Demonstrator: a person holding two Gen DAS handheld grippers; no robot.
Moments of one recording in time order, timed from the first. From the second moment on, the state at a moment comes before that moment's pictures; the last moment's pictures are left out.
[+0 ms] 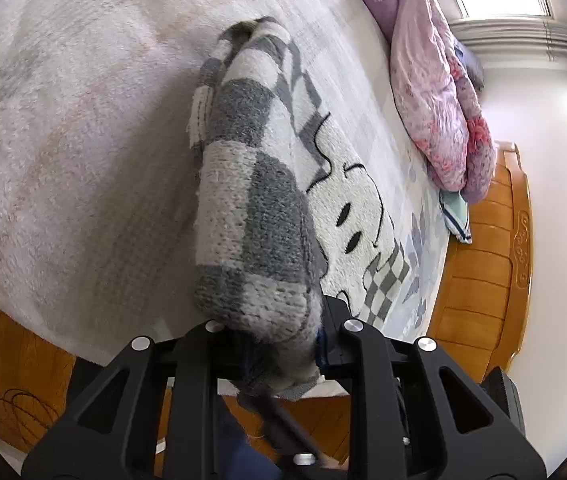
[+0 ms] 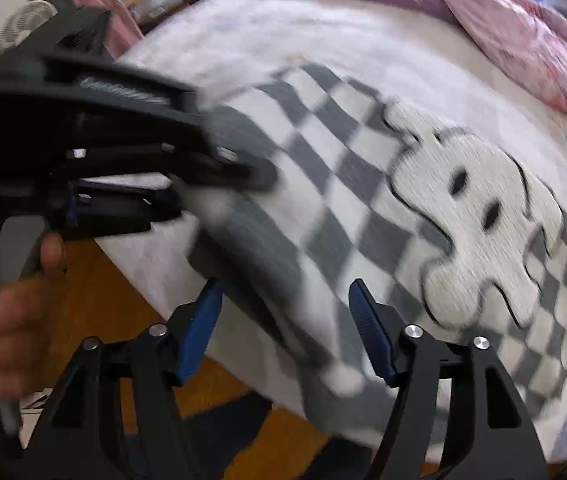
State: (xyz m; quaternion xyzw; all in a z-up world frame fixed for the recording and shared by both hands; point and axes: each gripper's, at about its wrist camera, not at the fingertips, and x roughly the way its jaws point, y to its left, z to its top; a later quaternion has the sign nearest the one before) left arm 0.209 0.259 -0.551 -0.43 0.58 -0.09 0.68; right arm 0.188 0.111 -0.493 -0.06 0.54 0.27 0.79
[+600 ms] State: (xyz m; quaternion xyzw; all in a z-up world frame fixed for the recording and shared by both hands) left arm 0.228 0.232 -0.538 -0.41 0.61 -0.06 0.68; right arm 0.217 0.104 -0.523 -0.03 0.51 0.25 0.83
